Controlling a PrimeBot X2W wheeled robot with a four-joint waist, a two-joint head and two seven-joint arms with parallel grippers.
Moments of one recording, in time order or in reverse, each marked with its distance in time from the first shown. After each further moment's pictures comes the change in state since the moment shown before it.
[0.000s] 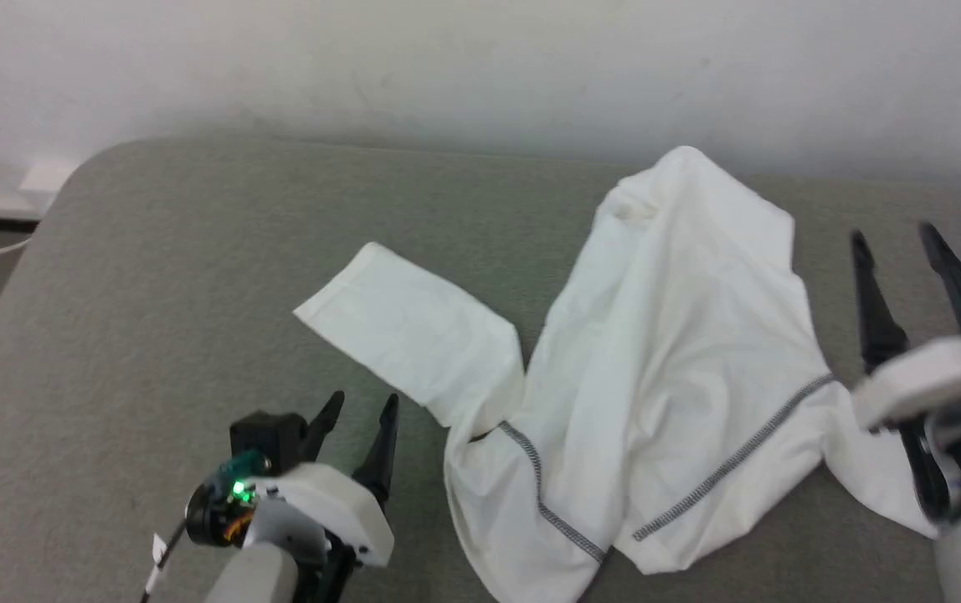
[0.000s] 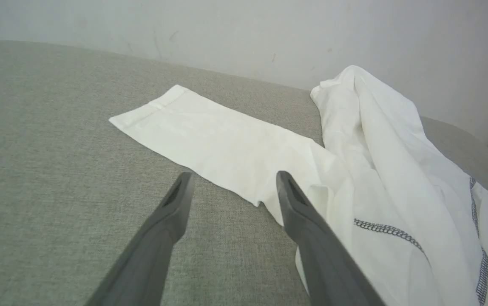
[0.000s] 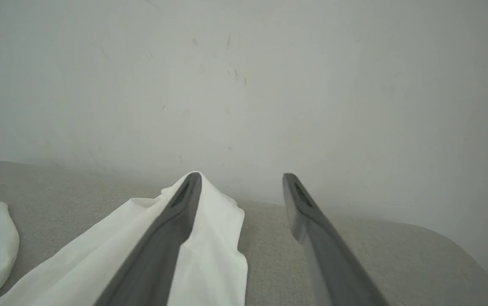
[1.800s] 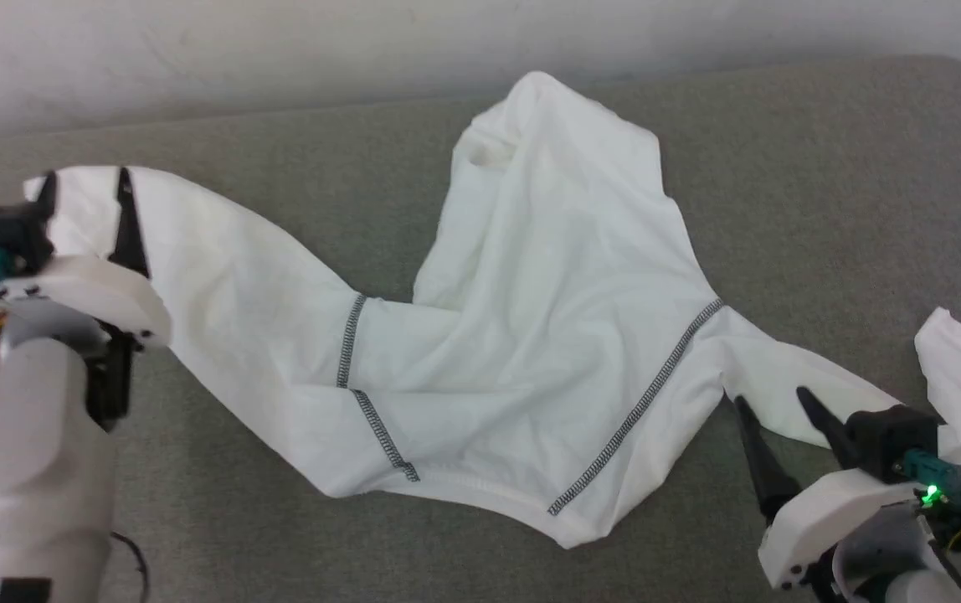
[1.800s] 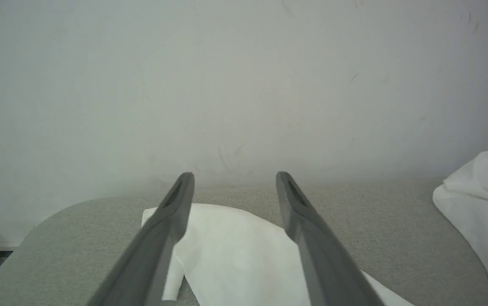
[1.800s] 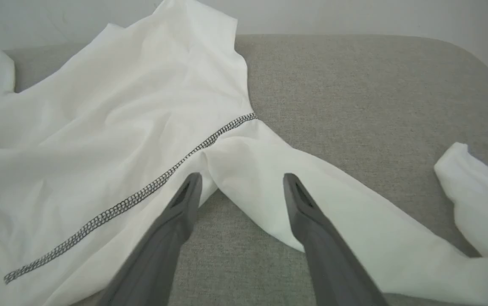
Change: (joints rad) left arm -0.510 0.285 0.113 0.376 0.050 0.086 -0.137; right arm 0.373 0.156 0.060 -0.351 -0.001 -0.001 0.295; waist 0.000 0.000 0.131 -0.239
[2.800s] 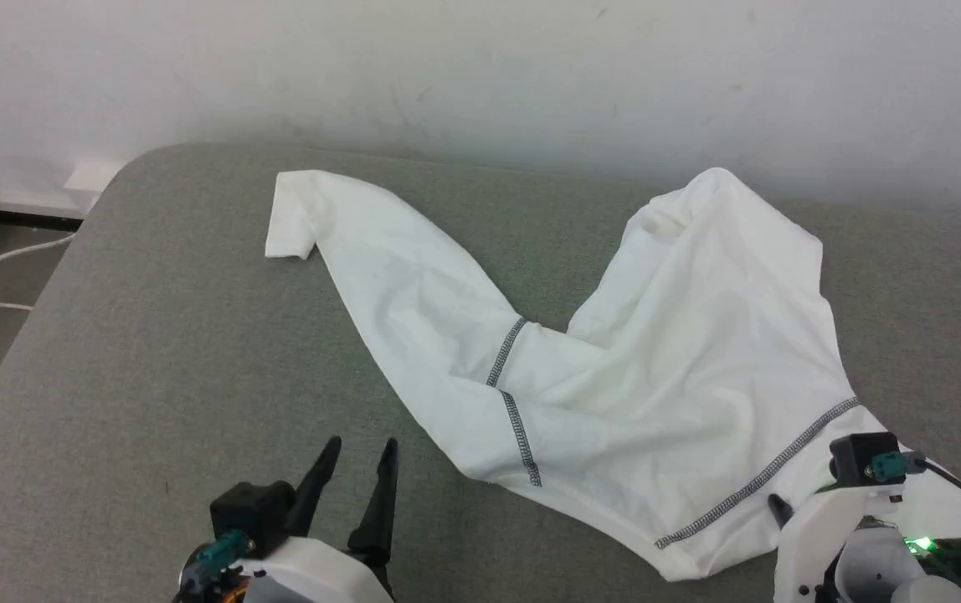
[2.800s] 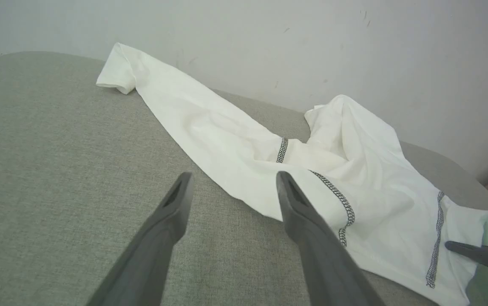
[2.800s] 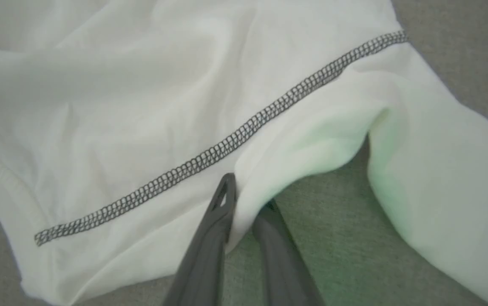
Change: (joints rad) left arm 0.700 -0.237 -0.160 -0.631 -0.123 -0.008 0.118; right arm -0.050 -0.011 -0.070 0.271 0.025 0.000 0.316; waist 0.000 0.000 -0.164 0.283
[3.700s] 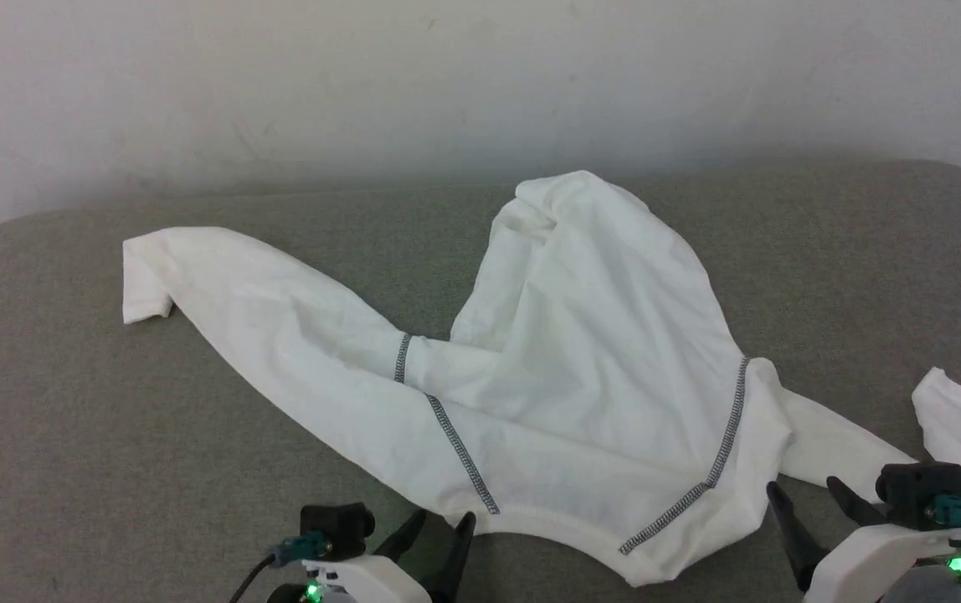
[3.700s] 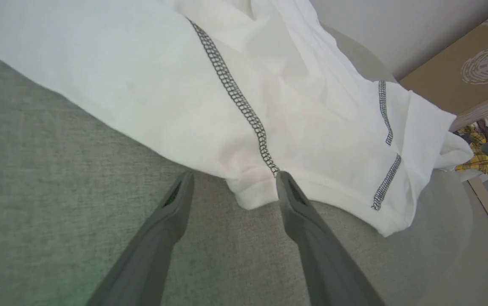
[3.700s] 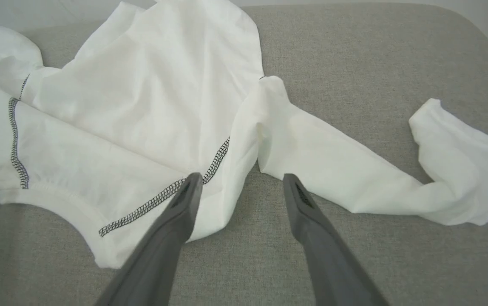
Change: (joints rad) left arm -0.049 -0.056 -0.114 0.232 -0.140 -0.096 0.153; right arm 0.214 -0.008 0.012 -0.403 0.052 0.000 -0.052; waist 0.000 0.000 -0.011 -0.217
